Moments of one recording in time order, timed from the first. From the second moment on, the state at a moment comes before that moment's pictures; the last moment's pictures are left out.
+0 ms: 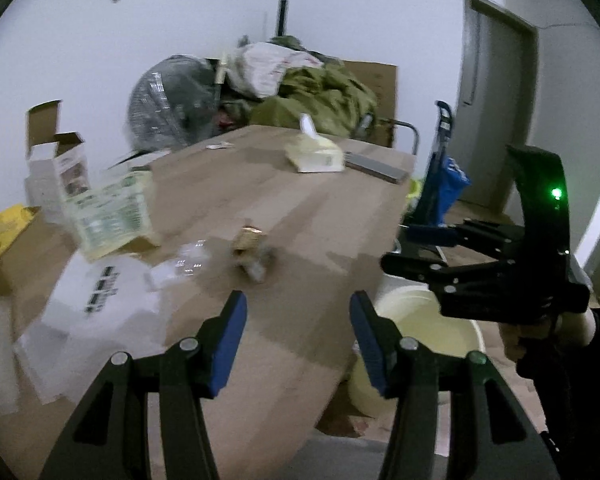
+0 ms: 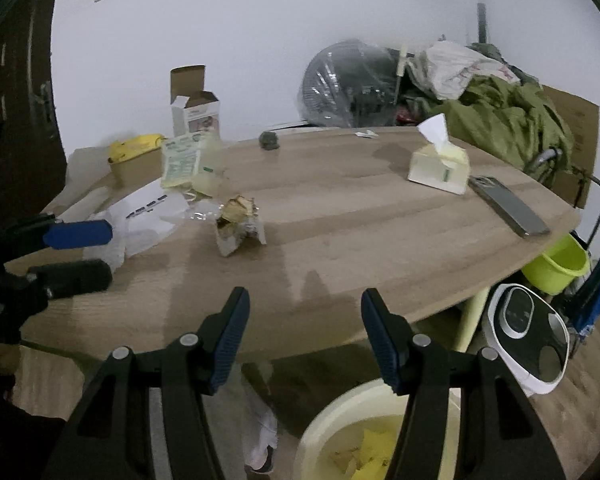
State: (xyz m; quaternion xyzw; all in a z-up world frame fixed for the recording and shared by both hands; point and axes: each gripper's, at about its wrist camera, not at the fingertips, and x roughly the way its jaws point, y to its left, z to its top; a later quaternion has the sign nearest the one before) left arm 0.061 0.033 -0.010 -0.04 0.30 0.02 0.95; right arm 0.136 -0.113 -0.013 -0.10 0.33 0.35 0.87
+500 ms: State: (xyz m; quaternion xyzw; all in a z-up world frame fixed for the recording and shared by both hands) left arm 0.026 0.109 -0.020 -0.07 0.32 0.16 0.93; right arm 0.162 -0.048 -0.022 -0.11 0.33 0.41 0.84
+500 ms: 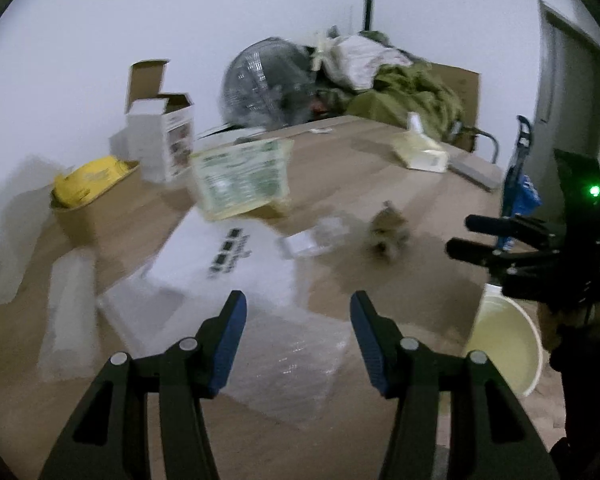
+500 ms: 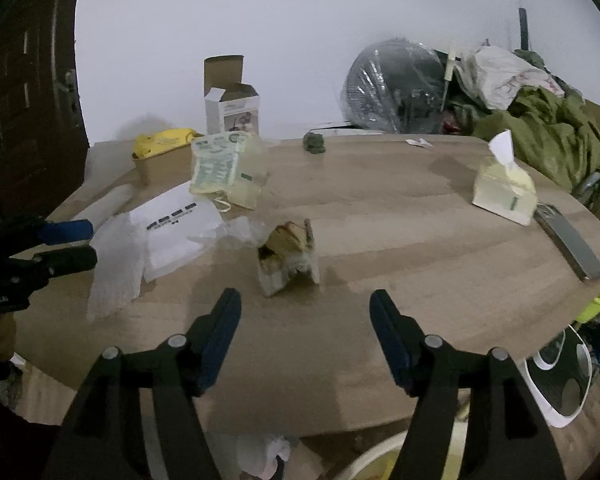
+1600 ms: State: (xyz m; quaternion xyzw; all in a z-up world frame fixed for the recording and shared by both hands) left arm 0.043 0.151 -0.065 -0.10 0.42 0.22 0.87; right arm 0.215 0.034 -0.052 -0.13 0.36 0.44 0.81
